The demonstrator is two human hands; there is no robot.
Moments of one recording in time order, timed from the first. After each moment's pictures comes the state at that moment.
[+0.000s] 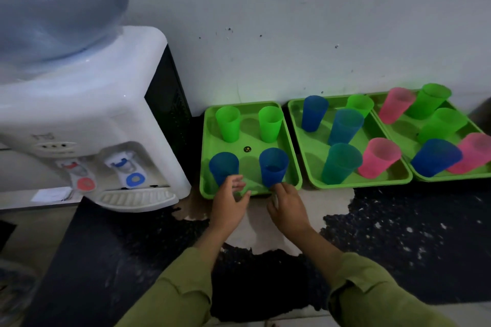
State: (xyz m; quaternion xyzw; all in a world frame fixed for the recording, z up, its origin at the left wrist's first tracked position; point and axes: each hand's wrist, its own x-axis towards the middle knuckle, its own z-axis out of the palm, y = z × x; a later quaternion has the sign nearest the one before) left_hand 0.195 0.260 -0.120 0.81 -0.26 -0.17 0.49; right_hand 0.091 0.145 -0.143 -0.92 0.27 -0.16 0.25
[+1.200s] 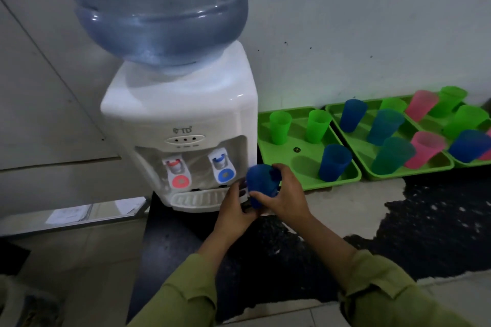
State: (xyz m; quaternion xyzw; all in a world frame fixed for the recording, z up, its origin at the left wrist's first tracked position) left_hand 0.298 0.430 -0.110 0.75 -0.32 -0.24 0.53; right_hand 0.207 0.319 -0.079 -0.83 0.31 -0.26 0.38
